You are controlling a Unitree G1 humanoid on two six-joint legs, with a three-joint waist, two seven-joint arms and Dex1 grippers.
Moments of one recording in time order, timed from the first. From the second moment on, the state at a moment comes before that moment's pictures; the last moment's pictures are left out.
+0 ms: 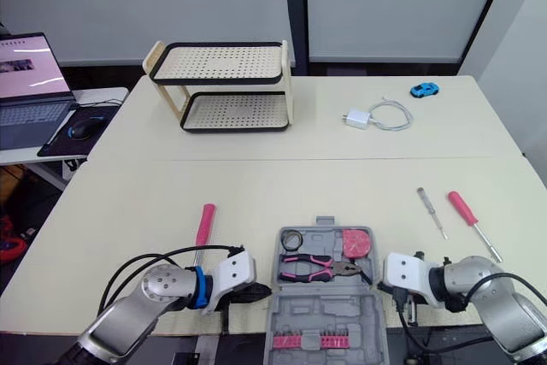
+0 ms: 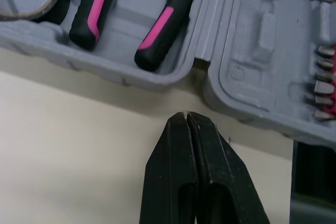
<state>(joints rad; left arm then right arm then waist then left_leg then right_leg) -0.02 0.68 -0.39 -0.30 -0.07 0.45 -0.96 0.08 -0.92 0.20 -0.33 0.01 0.29 1.05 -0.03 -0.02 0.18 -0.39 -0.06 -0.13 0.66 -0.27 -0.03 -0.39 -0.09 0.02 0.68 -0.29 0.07</state>
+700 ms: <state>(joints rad) -0.03 0.64 -0.42 -0.29 -0.03 0.45 -0.93 0.07 -0.89 0.23 -0.31 -0.03 0.29 1.03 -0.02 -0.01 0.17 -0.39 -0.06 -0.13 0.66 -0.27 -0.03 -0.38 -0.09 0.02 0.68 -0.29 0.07</state>
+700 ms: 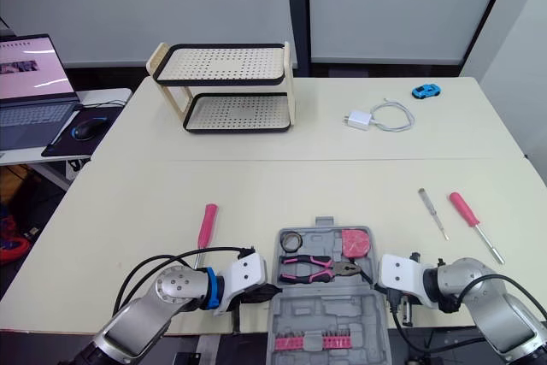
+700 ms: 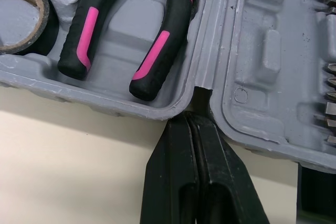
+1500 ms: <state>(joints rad) -0.13 0.57 -0.39 -0.13 -0.02 0.38 -0.92 -0.03 -0.82 0.23 -0.25 -0.07 0.36 1.02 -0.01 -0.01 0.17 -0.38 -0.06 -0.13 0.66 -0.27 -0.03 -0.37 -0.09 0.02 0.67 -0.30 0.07</state>
